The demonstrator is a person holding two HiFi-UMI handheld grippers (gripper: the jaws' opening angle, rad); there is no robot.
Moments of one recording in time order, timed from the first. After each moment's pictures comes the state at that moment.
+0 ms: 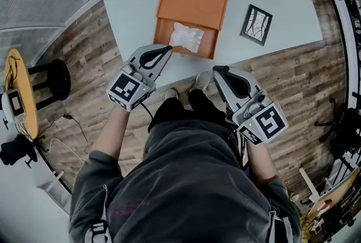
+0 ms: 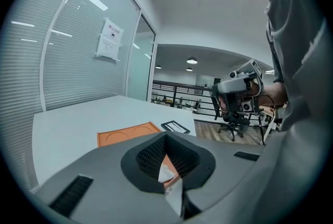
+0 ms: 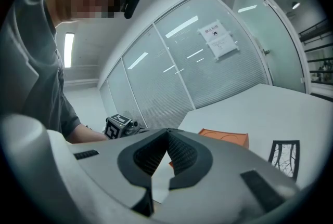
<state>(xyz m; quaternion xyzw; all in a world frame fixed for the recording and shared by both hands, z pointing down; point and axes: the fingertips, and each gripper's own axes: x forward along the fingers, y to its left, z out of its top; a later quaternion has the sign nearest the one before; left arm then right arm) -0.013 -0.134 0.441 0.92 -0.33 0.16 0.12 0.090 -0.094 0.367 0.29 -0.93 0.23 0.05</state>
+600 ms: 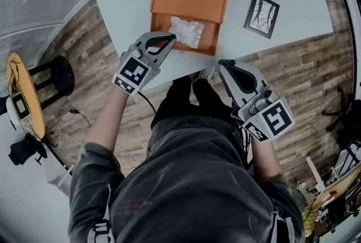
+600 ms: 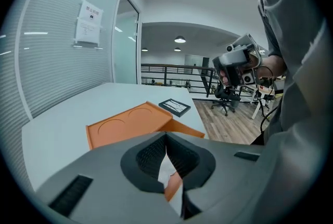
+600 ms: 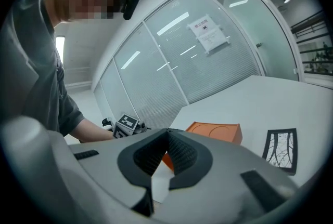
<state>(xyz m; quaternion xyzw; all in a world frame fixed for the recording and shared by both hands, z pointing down) 0.002 -0.164 0.514 0.92 -0.25 0.28 0.09 0.107 -0.116 0.404 0.31 -0.91 0.26 0.05</state>
